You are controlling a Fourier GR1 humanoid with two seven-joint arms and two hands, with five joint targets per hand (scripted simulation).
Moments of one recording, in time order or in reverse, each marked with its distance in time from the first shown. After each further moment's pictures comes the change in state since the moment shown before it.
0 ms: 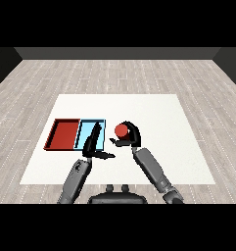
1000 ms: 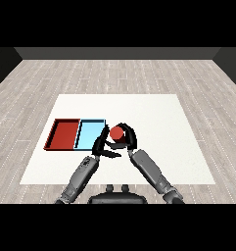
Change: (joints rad) left arm -0.121 0.002 -0.112 0.256 0.138 0.068 -0.060; right arm -0.008 0.000 0.100 -0.034 -0.032 -0.075 0.005
